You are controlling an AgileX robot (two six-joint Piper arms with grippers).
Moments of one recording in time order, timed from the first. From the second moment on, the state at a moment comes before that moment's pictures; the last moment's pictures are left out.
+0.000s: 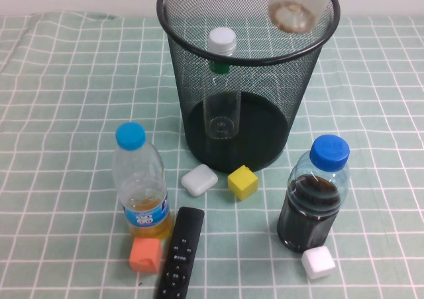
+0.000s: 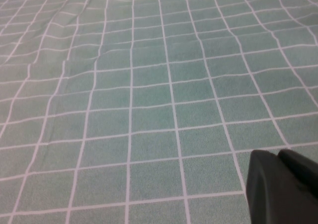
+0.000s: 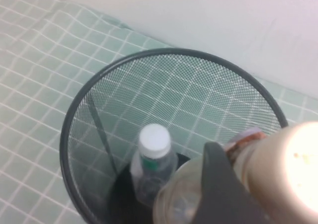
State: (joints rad) right arm 0.55 1.60 -2.17 -0.12 1.17 0.09; left arm -0.07 -0.01 0.03 0.03 0.35 0.03
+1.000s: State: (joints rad) right arm 0.37 2.01 -2.23 0.19 1.14 -0.06; left arm -0.07 -0.01 0.03 0.03 0.35 0.03
